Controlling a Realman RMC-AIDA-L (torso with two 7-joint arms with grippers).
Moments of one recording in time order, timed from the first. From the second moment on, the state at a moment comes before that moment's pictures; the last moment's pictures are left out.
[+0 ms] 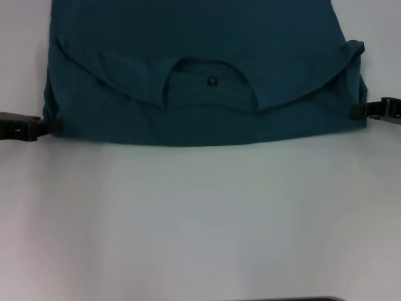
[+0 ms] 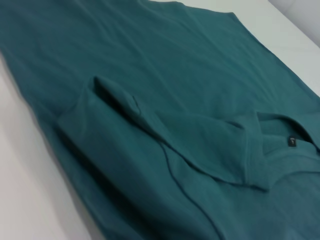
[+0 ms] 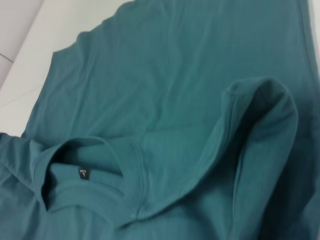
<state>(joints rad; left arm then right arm) -0.46 -2.02 -2.49 -0.80 -0.86 1.41 -1.93 0.49 1.95 2.58 0.56 -2.25 1.35 -1.05</state>
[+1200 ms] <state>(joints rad) -0.29 -2.00 -2.50 -0.91 -0.83 1.84 -1.88 0.19 1.95 2.74 0.69 -2.25 1.77 -1.21</state>
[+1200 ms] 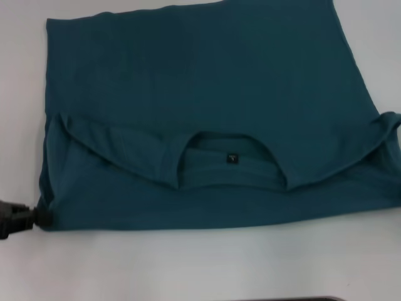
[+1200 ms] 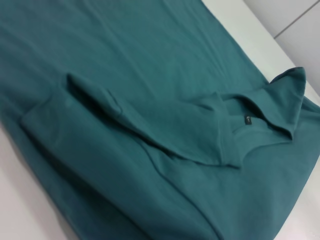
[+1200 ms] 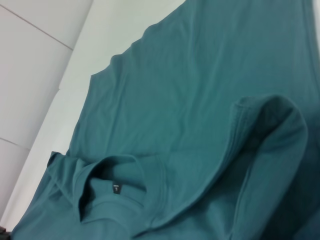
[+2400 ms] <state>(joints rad) -0.22 -2.01 -2.50 -0.89 -0.75 1.87 -1.83 0.12 1.95 2.77 0.68 -2.28 1.82 -1.29</state>
